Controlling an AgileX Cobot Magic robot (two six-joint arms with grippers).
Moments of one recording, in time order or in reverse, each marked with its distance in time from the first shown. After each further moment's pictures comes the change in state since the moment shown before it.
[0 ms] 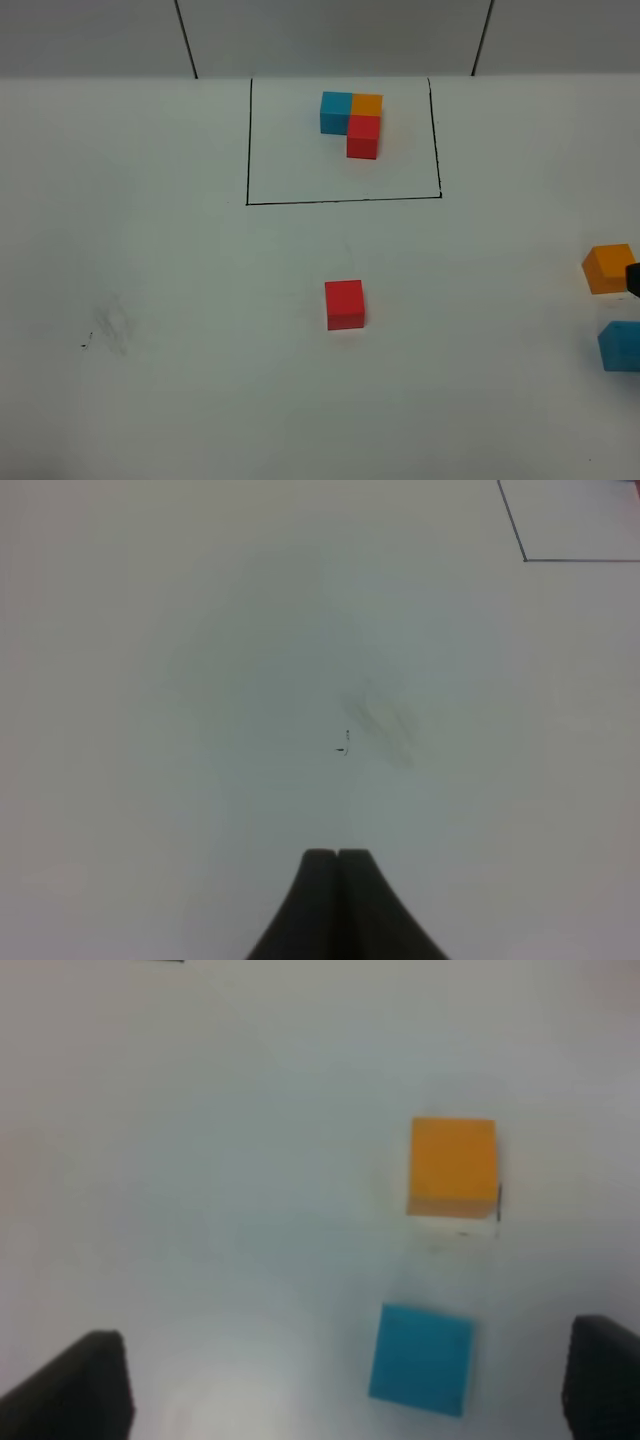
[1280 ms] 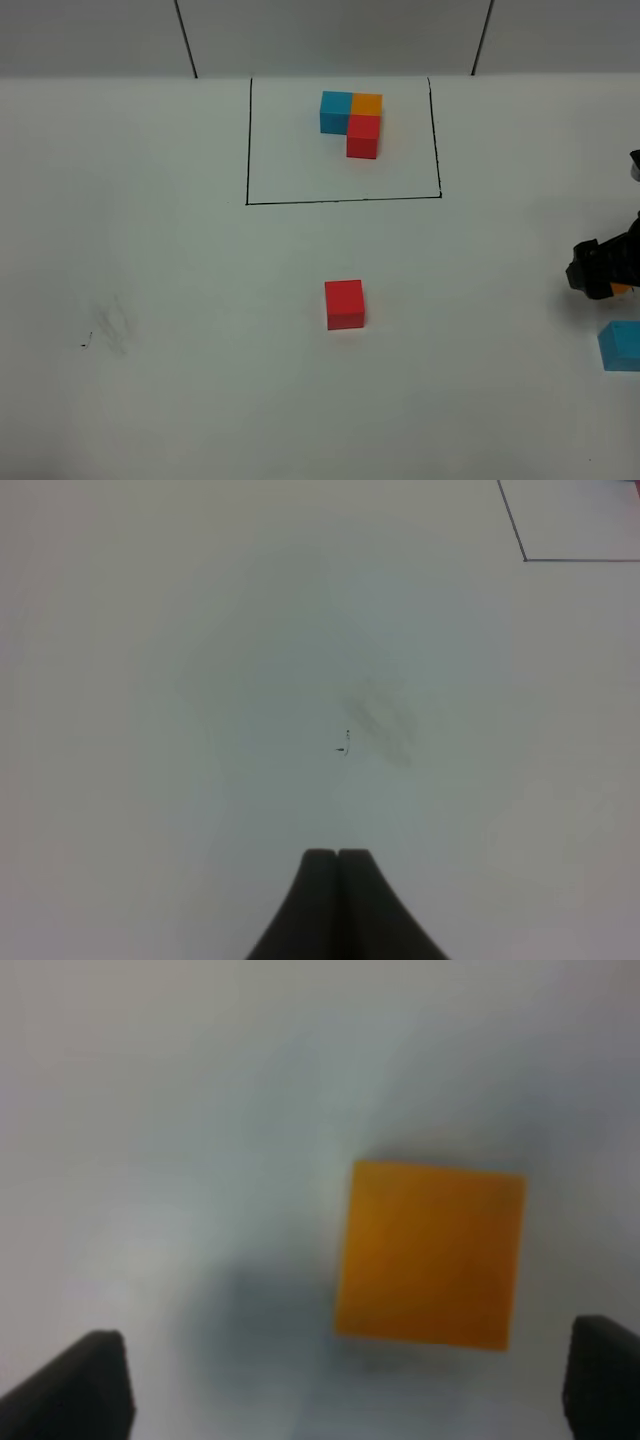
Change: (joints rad) left arm 0.000 0.000 0.000 0.000 0.000 0.000; right arm 0.098 0.659 -0.103 -0.177 -0.345 0.085
